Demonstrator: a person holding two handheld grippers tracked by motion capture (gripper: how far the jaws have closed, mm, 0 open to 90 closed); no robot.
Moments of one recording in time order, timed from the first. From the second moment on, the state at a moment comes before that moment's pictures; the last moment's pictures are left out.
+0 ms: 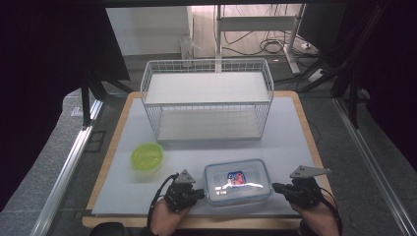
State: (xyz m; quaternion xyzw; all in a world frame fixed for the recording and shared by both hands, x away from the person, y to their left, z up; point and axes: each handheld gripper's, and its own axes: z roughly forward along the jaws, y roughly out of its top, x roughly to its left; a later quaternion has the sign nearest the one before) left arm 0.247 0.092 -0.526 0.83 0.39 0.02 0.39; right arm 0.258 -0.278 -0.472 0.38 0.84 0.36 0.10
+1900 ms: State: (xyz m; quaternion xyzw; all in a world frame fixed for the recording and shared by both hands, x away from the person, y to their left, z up) left arm 0.274 0.129 -0.517 0.82 0.44 0.11 0.34; right arm 0.301 -0.233 -0.479 0.36 0.85 0.37 0.14
